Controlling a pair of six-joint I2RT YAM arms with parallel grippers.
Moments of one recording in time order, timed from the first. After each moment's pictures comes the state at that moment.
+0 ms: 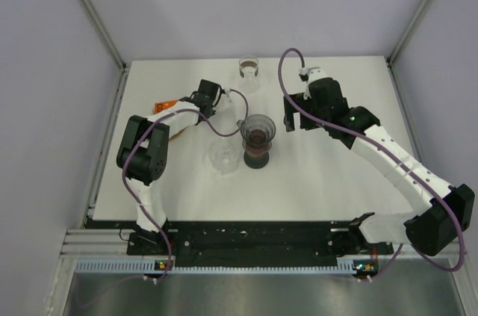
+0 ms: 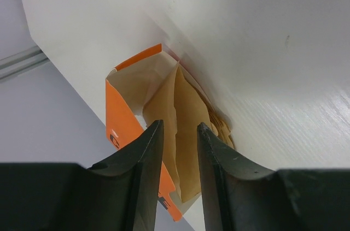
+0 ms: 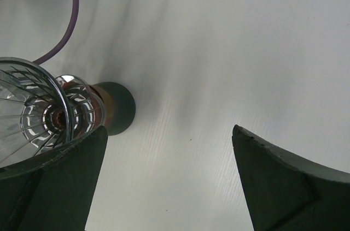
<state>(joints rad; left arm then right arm) -0.36 1.94 1.33 -0.33 -0.42 0.81 0.56 1.28 1.23 -0.62 0.16 0.24</state>
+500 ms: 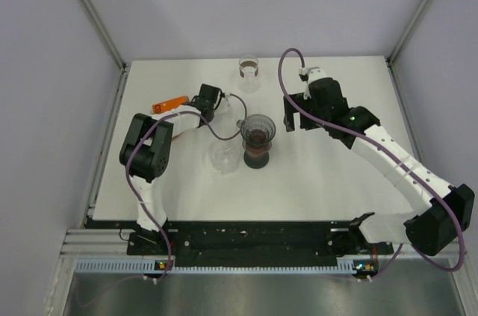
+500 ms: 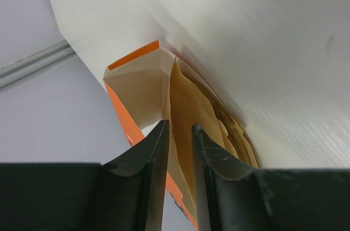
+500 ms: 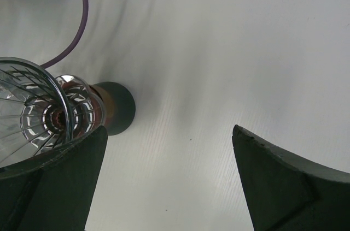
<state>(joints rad) -0.36 1.98 1.28 -0.20 -0.54 0.93 0.56 1.28 1.23 -0.62 0.16 0.24</state>
